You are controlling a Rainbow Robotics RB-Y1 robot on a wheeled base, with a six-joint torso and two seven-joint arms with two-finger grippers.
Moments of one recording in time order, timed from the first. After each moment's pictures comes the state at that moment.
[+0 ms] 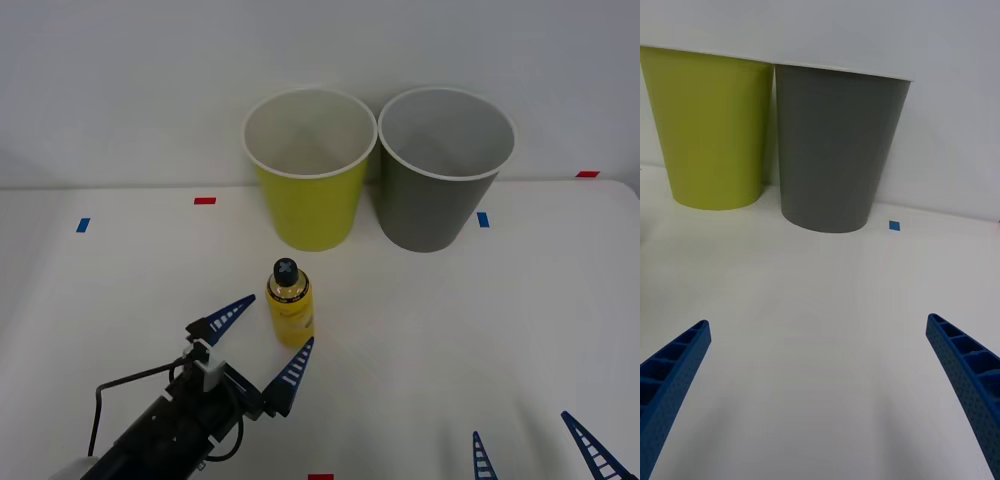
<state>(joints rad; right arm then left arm) 0.95 -0.28 0.22 -1.90 0.11 -0.70 1.51 0.15 0.62 -0.68 -1.73 0.38 -0.45 -1.64</state>
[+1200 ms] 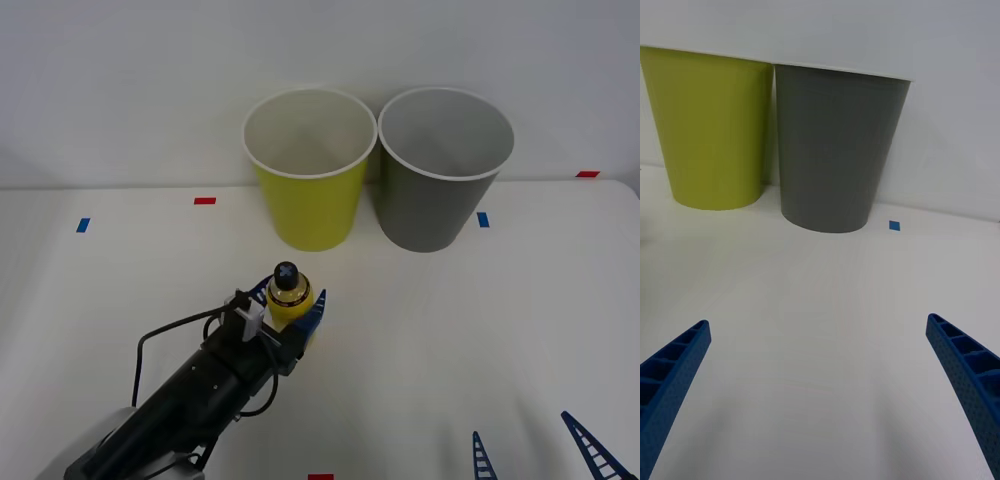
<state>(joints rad) 0.95 -0.28 0.22 -1.90 0.11 -0.70 1.51 0.04 0.50 -0.64 -1.73 0.38 -0.25 -1.66</state>
